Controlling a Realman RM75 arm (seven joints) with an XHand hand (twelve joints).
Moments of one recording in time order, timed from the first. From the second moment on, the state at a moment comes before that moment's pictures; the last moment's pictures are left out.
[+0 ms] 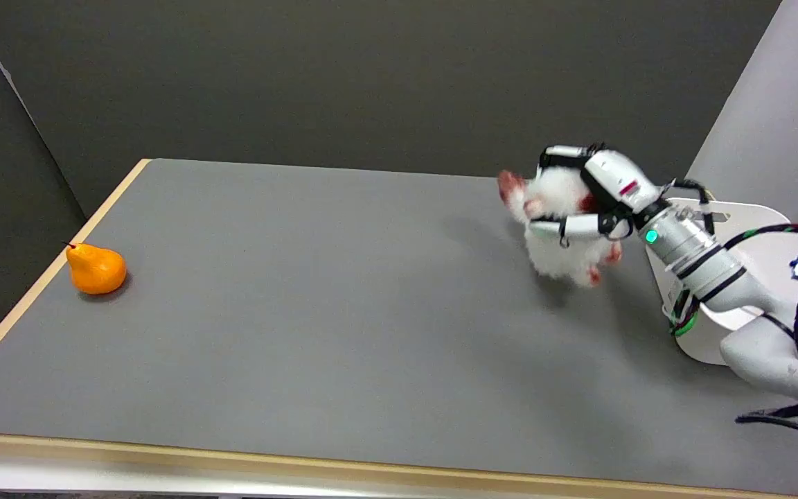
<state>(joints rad) 0.01 -0.78 -1.62 1.14 0.14 0.77 1.07</state>
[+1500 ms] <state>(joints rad) -0.26 -0.89 -1.07 1.20 0.36 0.59 0.61</state>
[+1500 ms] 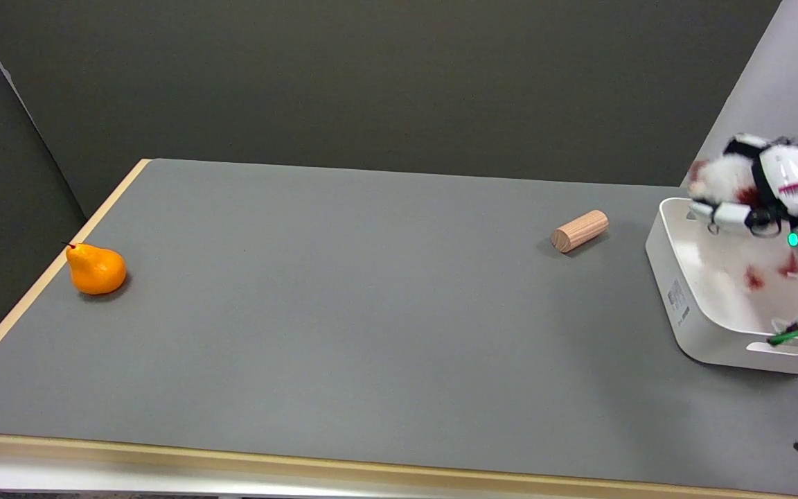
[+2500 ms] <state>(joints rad) -0.24 -0.89 -1.36 1.20 0.61 1.04 0.74</state>
